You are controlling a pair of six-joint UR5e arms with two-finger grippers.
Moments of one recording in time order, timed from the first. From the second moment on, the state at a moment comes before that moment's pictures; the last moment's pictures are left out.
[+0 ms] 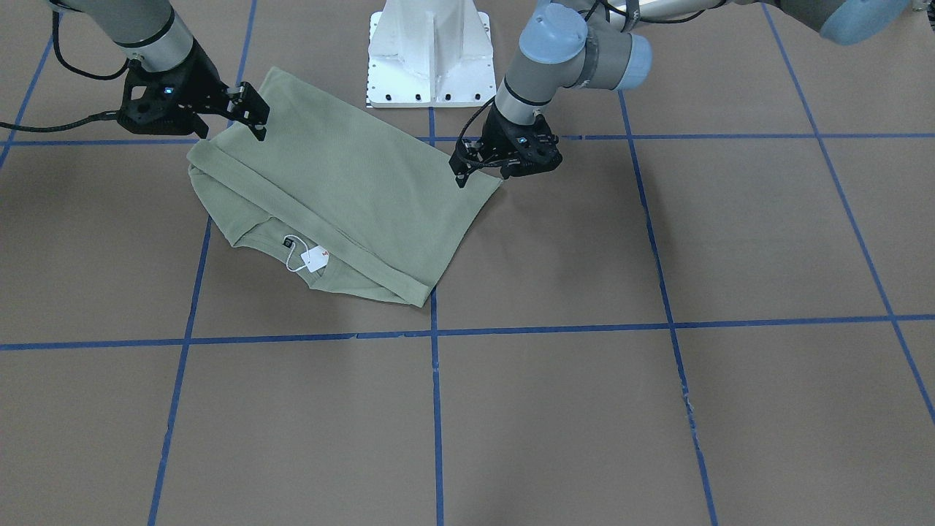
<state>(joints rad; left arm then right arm) -0.36 -2.06 -1.78 -1.89 -1.79 -1.75 0.68 -1.44 2.20 -1.59 2.13 1.23</state>
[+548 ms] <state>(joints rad) -0.33 -2.07 -1.76 -1.84 -1.76 -1.76 0.71 -1.39 2.14 -1.56 2.13 1.22</state>
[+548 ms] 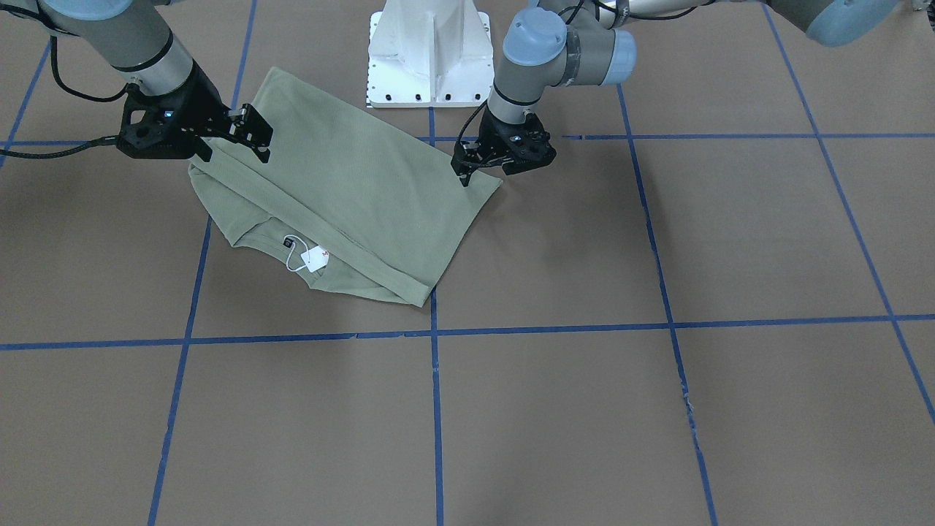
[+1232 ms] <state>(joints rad) -0.33 -2.07 -1.76 -1.84 -1.74 -1.75 0.72 -1.39 2.14 -1.56 2.13 1.22</state>
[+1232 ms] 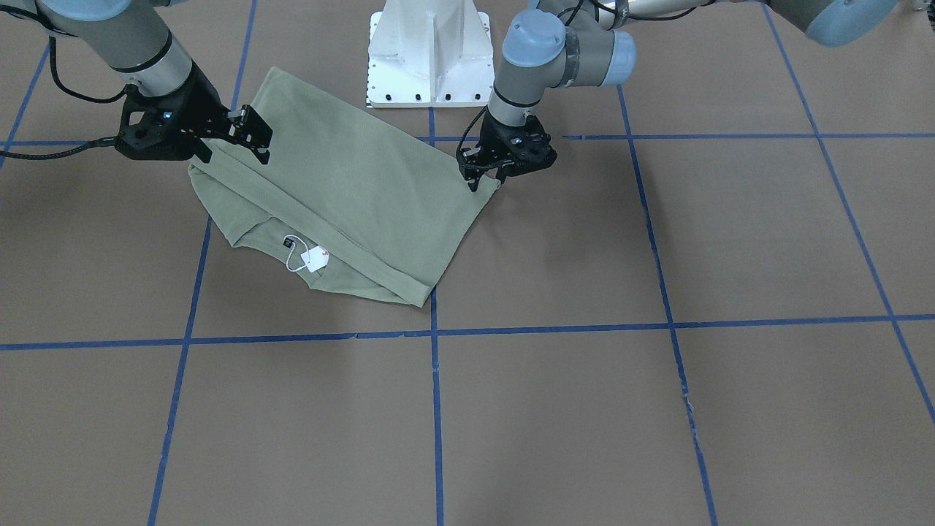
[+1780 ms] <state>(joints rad) -0.43 -2.07 -1.76 -1.84 -1.74 -1.72 0.73 -1.39 2.14 -1.56 2.13 1.22</state>
